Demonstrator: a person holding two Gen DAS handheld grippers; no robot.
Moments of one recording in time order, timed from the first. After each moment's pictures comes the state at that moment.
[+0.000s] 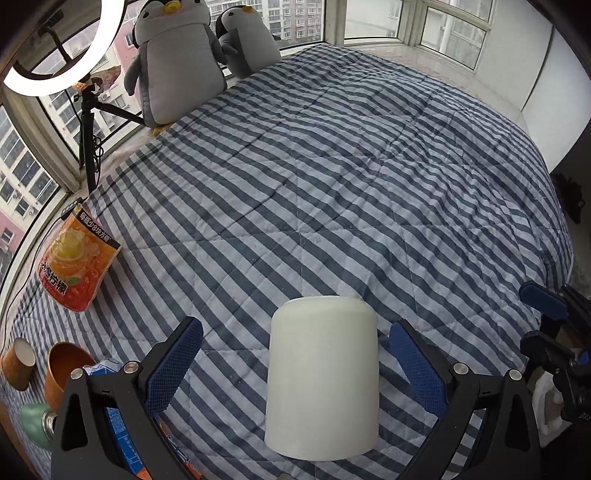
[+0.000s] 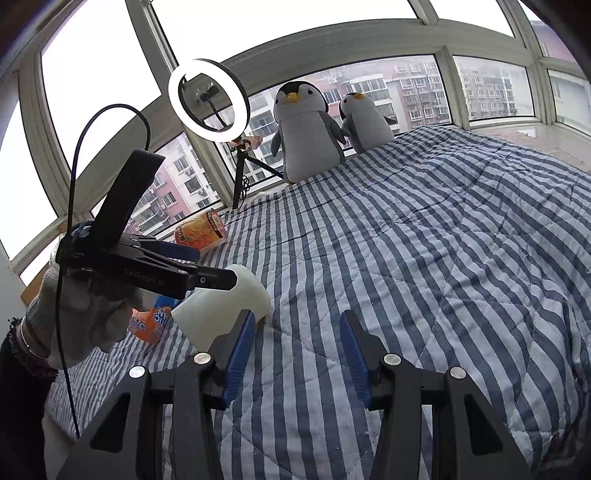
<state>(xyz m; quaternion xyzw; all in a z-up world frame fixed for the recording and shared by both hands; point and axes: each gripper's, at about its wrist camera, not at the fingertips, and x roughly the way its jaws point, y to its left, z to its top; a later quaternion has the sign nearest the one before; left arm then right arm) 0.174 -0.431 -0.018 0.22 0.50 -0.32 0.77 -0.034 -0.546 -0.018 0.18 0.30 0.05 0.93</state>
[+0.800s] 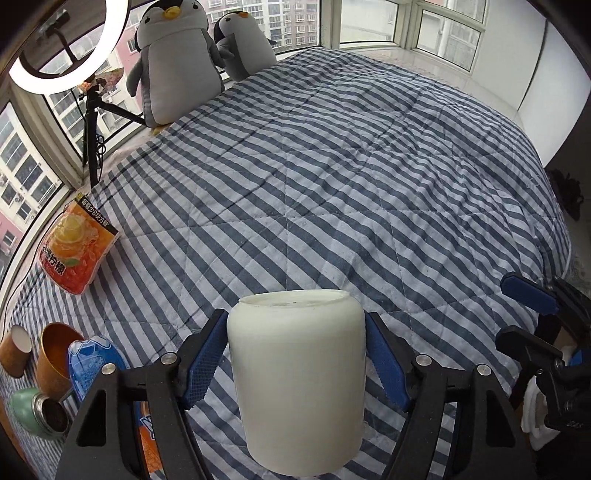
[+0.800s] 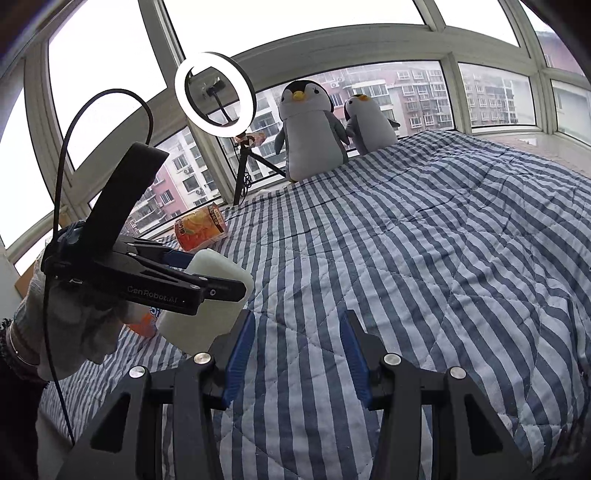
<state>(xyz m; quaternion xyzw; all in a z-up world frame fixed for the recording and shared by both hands) 0.138 -0.404 -0.013 0.20 0.47 -0.33 0.80 -0.037 -0.525 -0.020 0.16 0.30 0.05 0.94</state>
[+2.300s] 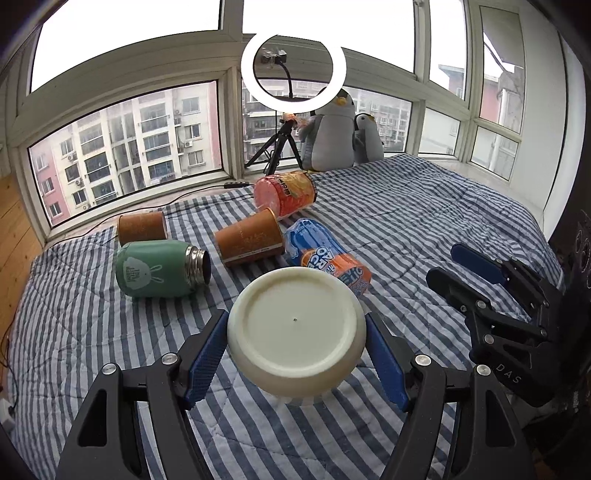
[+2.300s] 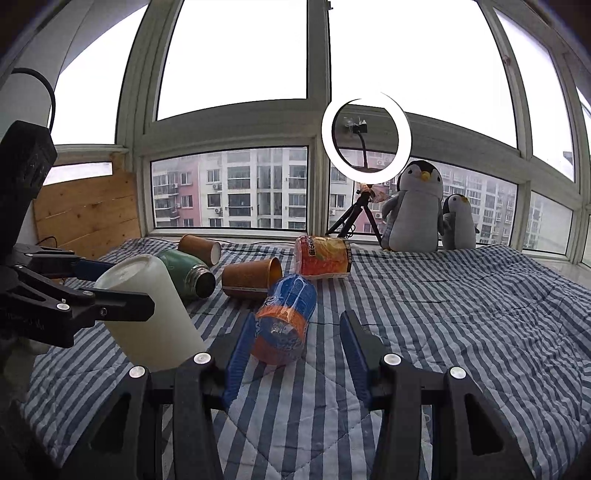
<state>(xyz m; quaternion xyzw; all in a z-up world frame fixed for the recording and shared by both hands) 0.014 -0.079 0.026 0.07 0.32 -0.23 0.92 -0.044 -0.275 -0.005 -0.02 0.16 0.06 0.98</state>
